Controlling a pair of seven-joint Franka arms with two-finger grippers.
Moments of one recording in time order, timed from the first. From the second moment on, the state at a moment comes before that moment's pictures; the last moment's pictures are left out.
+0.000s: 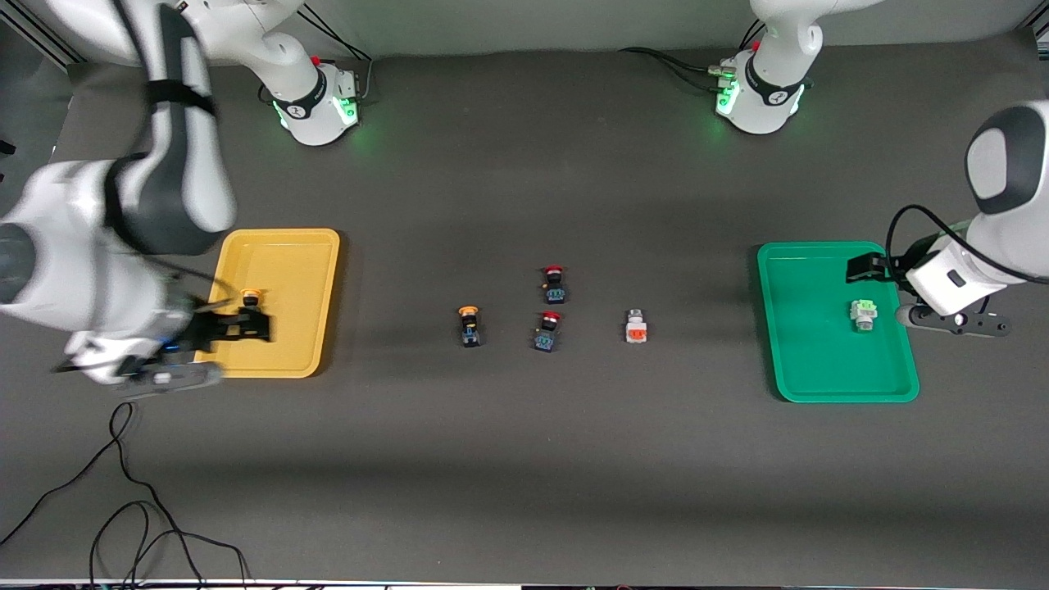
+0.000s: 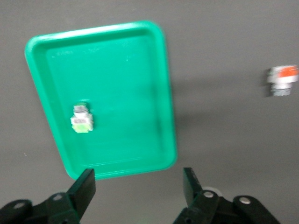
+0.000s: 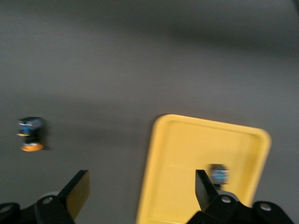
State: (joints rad) left arm 0.13 0.13 -0.16 -1.77 -0.03 1.71 0.08; right arm 0.78 0.42 -0.70 -1.55 0.27 1.80 -0.09
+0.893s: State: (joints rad) left arm -0.26 0.43 -0.17 -1.72 -0.08 1.97 -0.35; right arm 0.96 0.64 -0.49 -1.48 0.37 2.04 0.29
